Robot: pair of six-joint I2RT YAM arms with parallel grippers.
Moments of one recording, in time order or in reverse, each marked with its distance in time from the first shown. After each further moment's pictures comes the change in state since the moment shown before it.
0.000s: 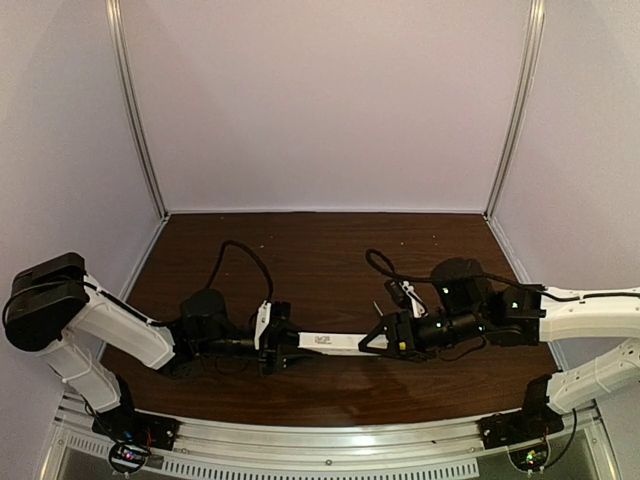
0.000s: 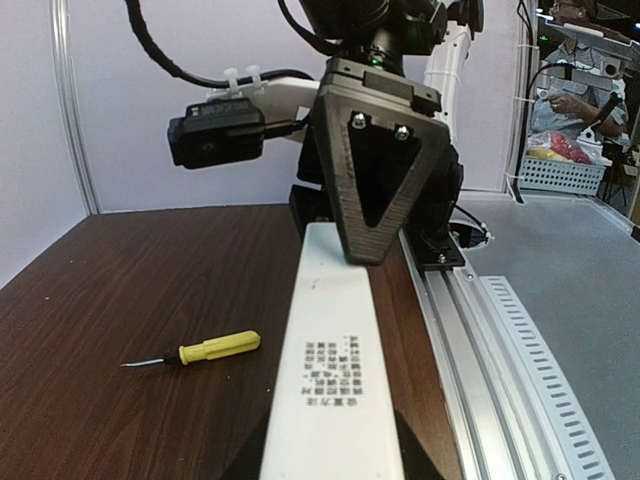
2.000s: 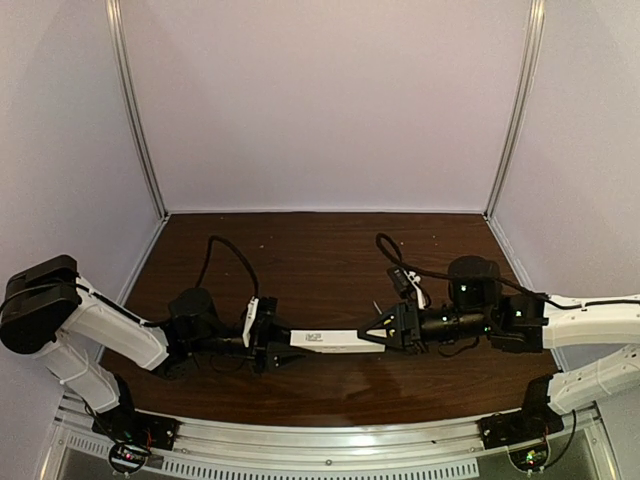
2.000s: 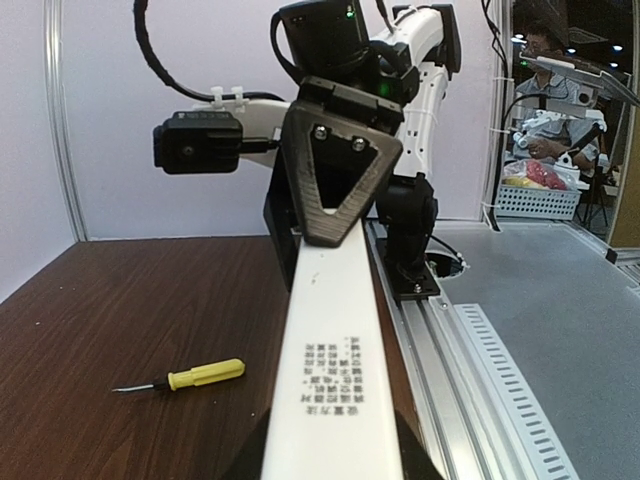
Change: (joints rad) left arm 0.014 -0.043 -0.035 0.081 0.060 -0.076; right arm -0.018 -0.042 -0.088 0.290 -0.080 0.089
